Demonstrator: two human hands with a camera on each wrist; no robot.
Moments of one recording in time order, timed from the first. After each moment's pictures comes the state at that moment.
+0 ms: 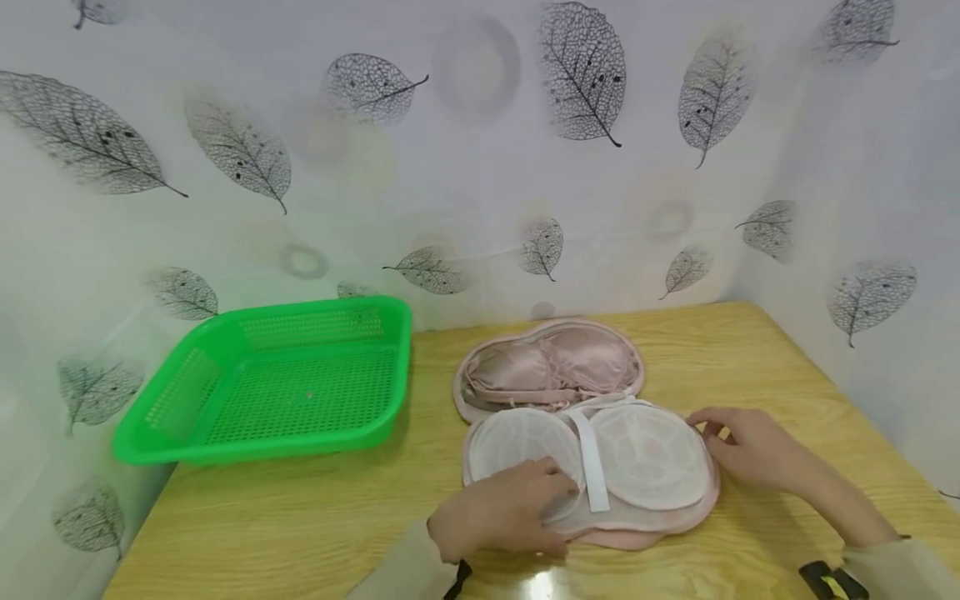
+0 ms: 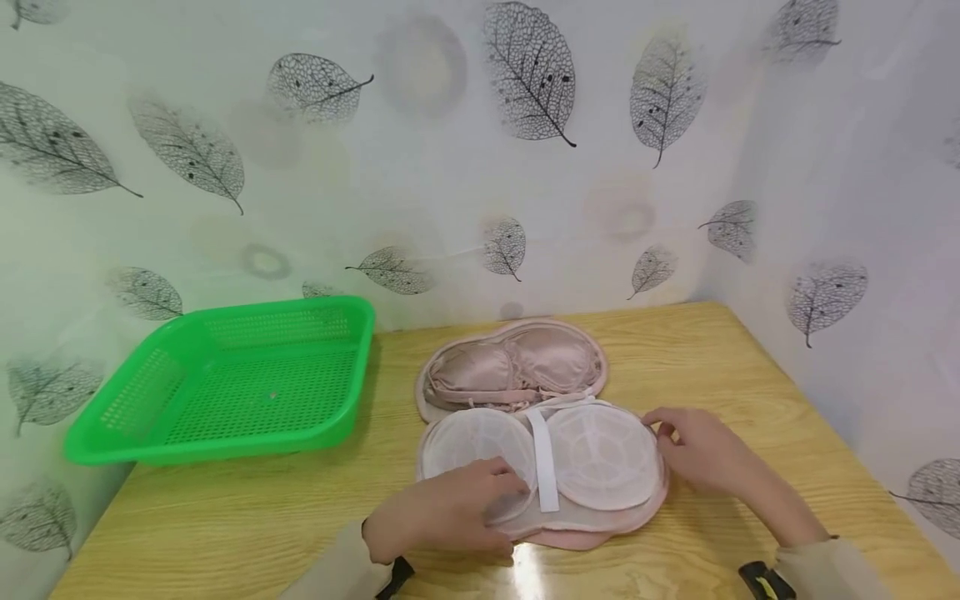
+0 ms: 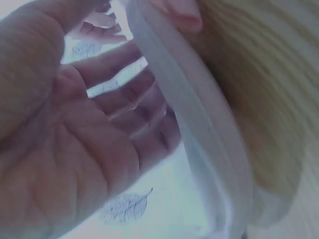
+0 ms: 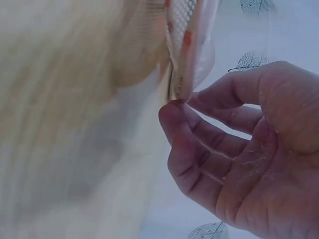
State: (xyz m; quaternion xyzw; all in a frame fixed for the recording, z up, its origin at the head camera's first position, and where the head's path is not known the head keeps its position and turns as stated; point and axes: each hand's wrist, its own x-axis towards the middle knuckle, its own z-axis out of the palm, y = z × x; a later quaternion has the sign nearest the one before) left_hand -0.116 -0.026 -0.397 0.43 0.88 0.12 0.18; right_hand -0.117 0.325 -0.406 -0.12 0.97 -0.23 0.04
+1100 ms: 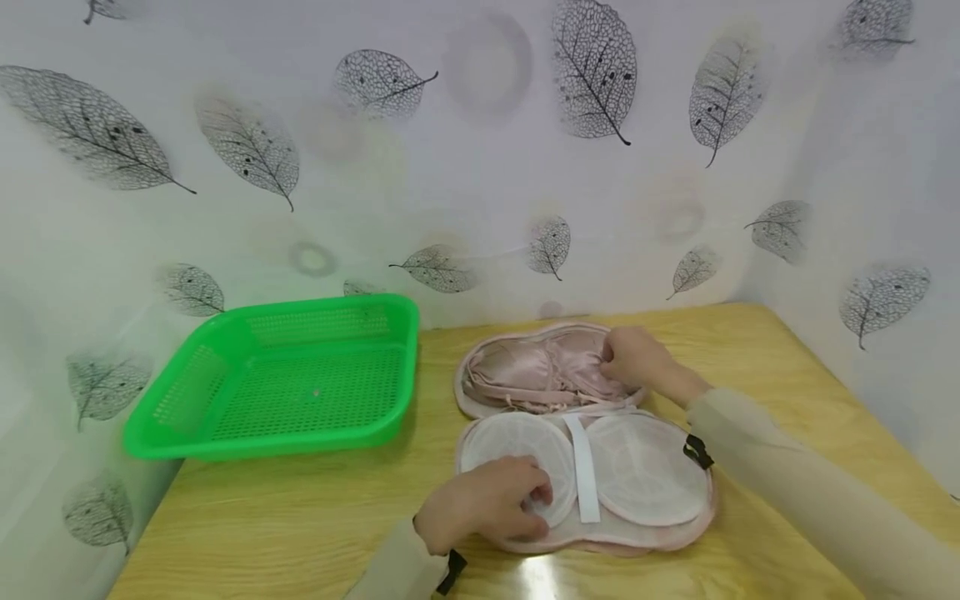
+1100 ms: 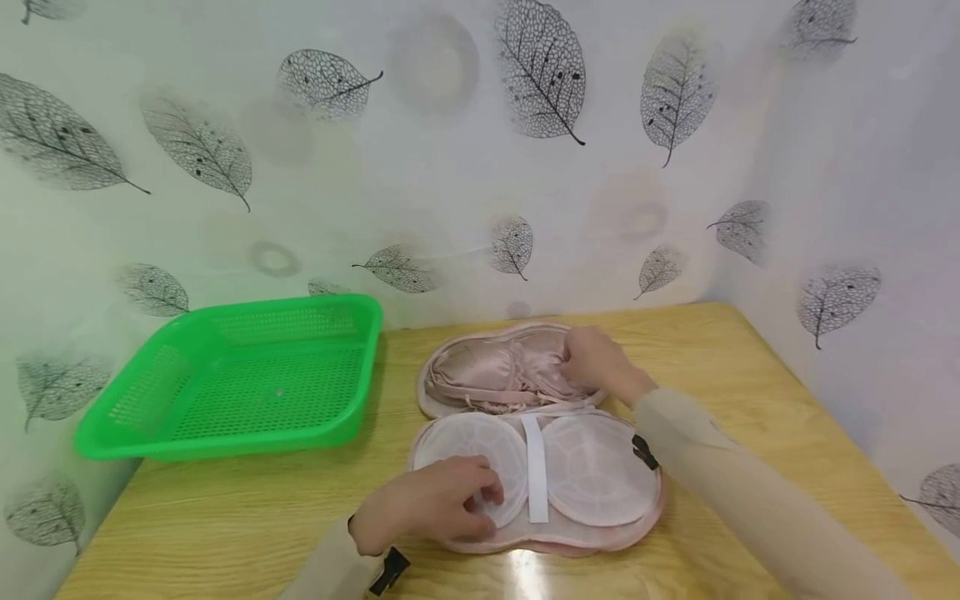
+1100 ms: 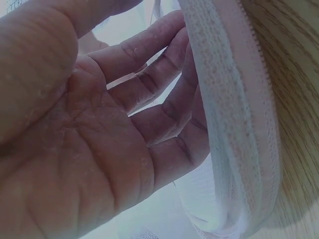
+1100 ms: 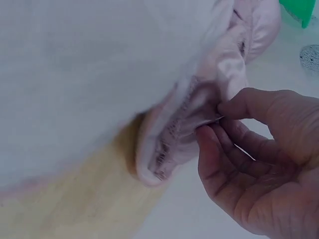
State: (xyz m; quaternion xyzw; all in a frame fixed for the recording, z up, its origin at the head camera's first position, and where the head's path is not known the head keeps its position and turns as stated) left_hand -0.124 -0.044 -0.392 0.39 0.88 0.15 0.22; right_hand -0.246 0.231 -0.389 -0.15 0.97 -0.20 0.05
